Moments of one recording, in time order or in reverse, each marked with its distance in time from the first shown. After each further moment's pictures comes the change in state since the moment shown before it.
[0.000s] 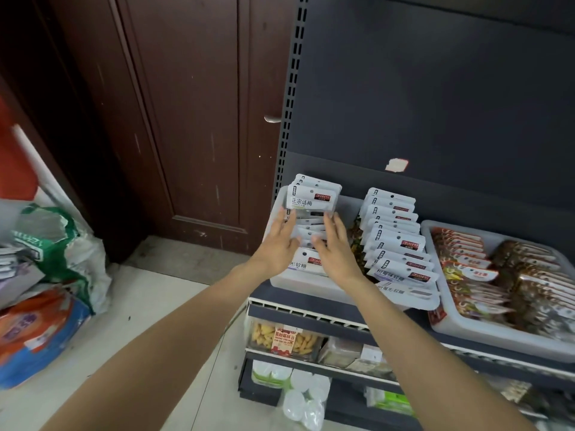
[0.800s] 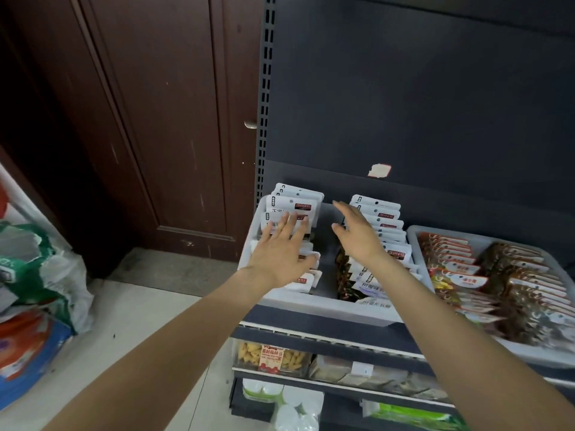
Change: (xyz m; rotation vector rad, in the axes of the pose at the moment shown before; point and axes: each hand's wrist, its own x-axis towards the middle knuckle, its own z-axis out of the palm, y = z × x) left_hand 0.028 0.043 0.015 0.668 0.005 0.129; right_hand 0.053 0.032 -0.077 -0.171 0.032 -0.039
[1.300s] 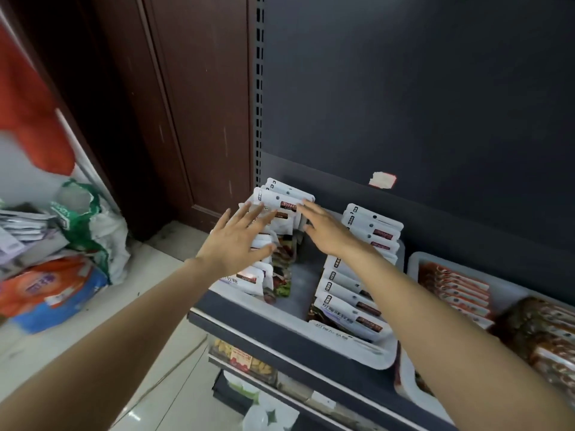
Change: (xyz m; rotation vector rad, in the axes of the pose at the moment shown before) left_hand 0.020 -0.005 0.019 0.115 0.134 -0.248; right_hand 0.072 0.038 -0.001 -0.133 -0.384 -0.376
